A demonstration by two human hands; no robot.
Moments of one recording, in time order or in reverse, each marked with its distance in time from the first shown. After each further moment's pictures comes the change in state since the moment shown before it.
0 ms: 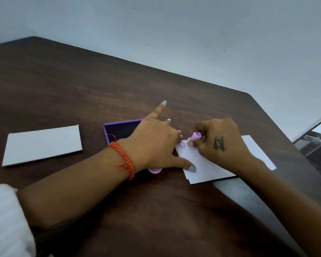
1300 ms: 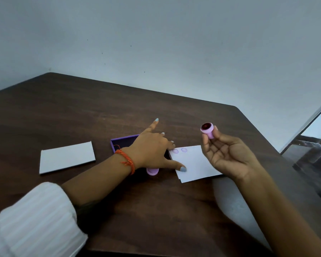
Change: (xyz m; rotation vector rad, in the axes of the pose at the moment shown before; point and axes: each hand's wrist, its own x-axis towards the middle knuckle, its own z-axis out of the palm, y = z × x) left_hand -0.005 0.001 -0.009 -0.167 -0.087 -0.040; right_hand -0.043 0.009 -0.041 2.197 0.035 0.776
